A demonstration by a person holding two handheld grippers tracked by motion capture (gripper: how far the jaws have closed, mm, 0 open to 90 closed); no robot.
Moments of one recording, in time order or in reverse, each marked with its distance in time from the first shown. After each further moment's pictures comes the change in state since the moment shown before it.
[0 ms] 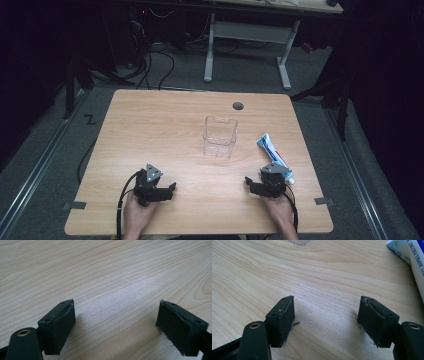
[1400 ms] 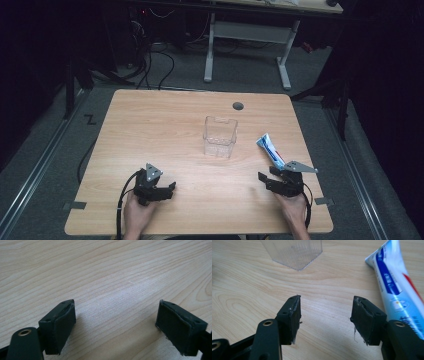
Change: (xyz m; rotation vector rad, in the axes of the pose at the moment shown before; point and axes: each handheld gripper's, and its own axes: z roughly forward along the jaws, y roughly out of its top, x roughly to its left) left arm 0.001 0.001 0.000 0.001 0.007 -0.004; right arm -0.035 -0.002 -0.039 -0.121 0.117 0.130
